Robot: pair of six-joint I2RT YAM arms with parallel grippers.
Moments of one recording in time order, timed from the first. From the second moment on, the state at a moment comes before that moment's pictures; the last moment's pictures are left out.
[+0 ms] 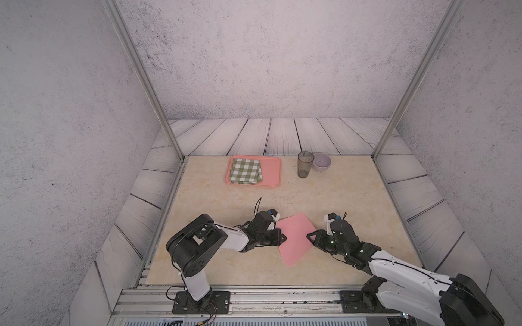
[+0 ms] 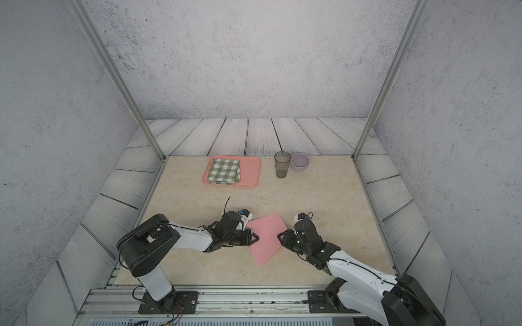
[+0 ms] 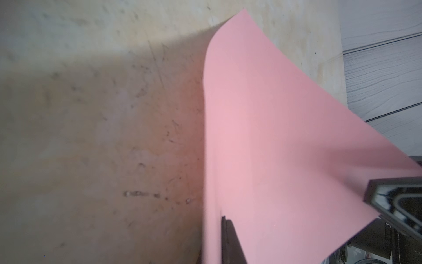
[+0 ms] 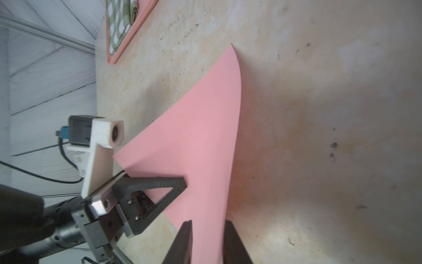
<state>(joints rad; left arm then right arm) -0.80 1.74 0.61 0.36 0.38 -0.72 0.64 1.00 0.33 -0.05 -0.15 1.00</state>
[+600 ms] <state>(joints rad) -0.80 1.70 0.61 0.30 0.40 -0.73 0.65 1.00 0.44 -0.31 -0.01 0.87</state>
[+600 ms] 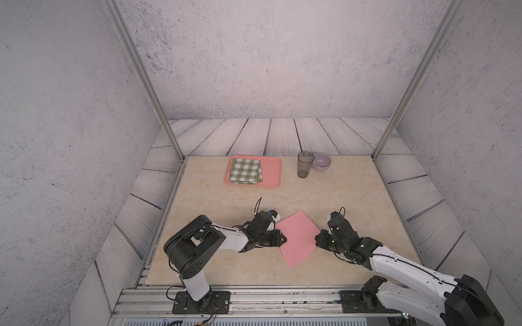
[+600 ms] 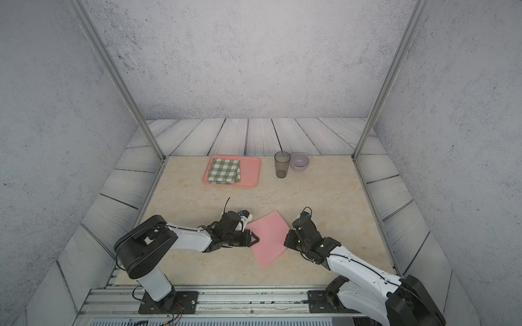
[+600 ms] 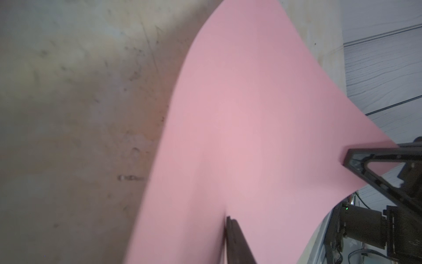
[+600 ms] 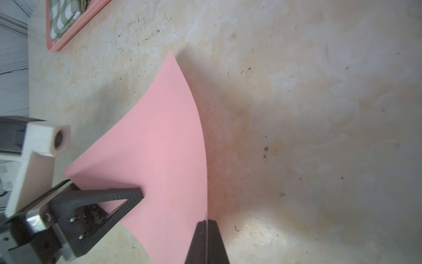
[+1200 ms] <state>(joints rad) -0.80 1.44 0.62 -0.02 0.30 -0.67 0.65 1.01 0.55 -0.52 0.08 0.78</state>
